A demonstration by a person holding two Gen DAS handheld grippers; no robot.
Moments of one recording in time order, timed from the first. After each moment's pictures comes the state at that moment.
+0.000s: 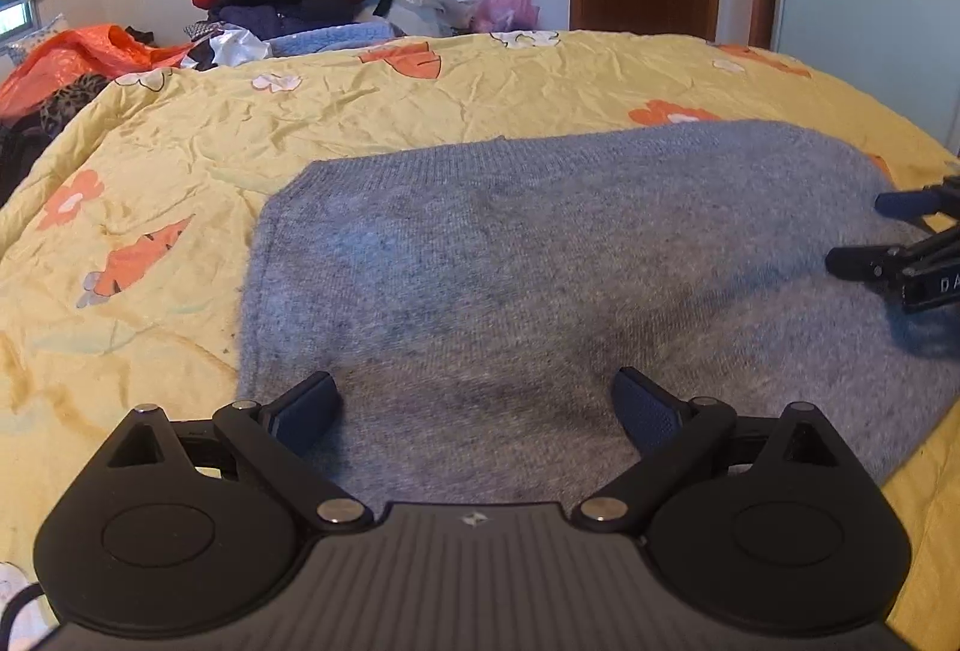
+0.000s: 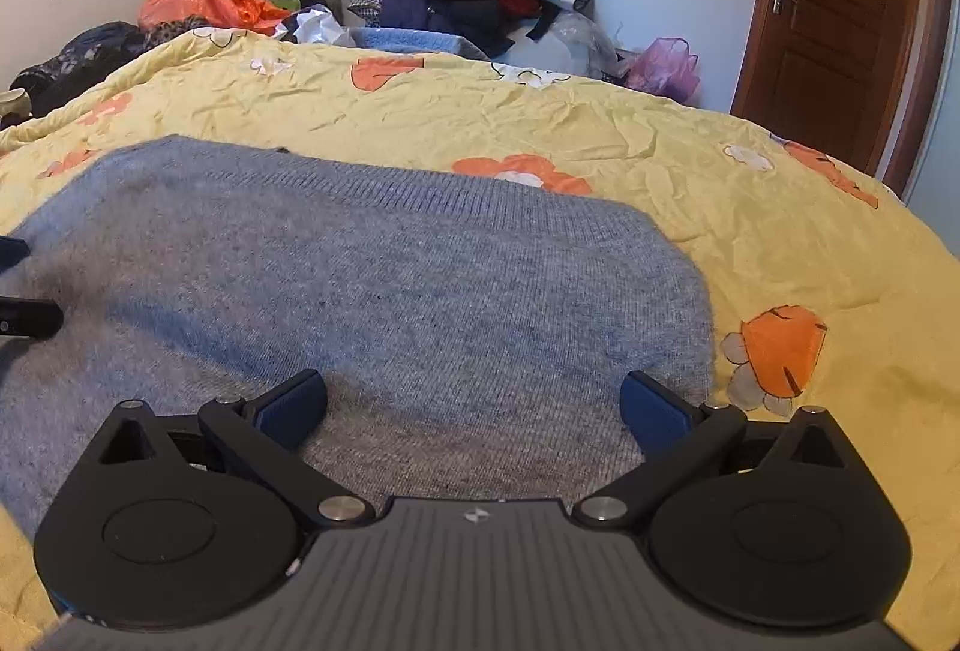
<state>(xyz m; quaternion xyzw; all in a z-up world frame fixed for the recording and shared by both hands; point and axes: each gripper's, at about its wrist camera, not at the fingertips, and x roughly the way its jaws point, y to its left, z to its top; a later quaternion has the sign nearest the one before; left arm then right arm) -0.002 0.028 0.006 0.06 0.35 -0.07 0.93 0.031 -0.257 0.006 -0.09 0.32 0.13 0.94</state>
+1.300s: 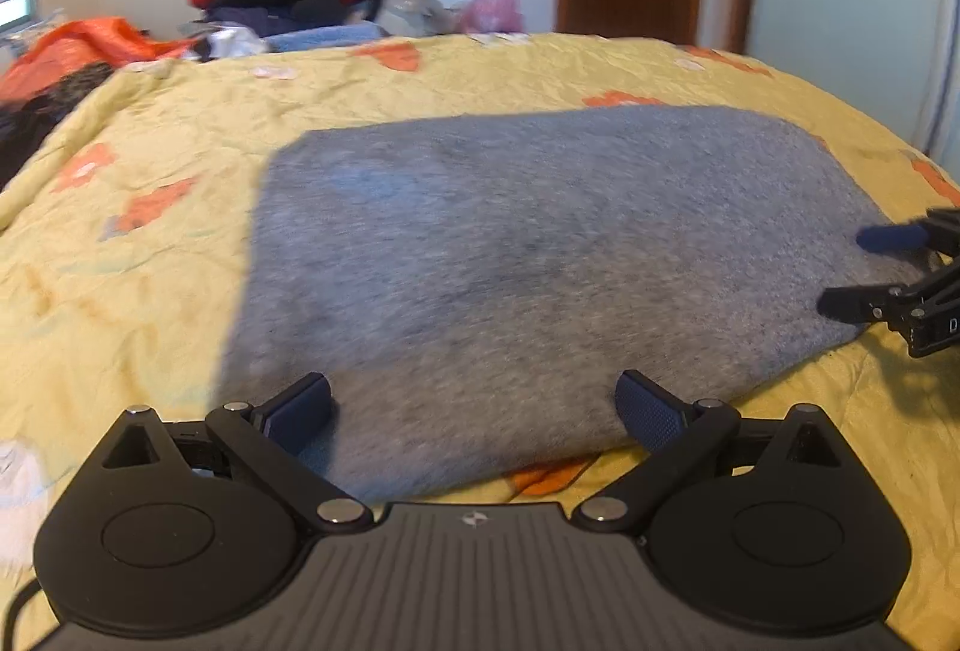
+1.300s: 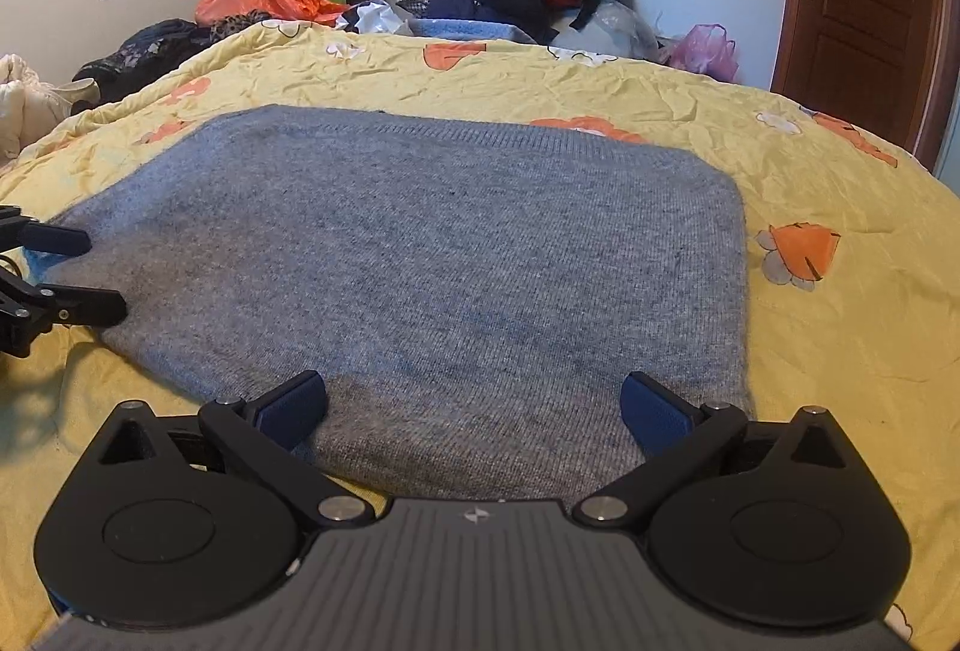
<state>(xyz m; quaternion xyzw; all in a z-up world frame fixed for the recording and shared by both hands) -0.070 0.031 0.004 0.03 0.34 -0.08 0.94 -0.041 -0.258 0.000 -0.07 0.32 0.18 0.93</state>
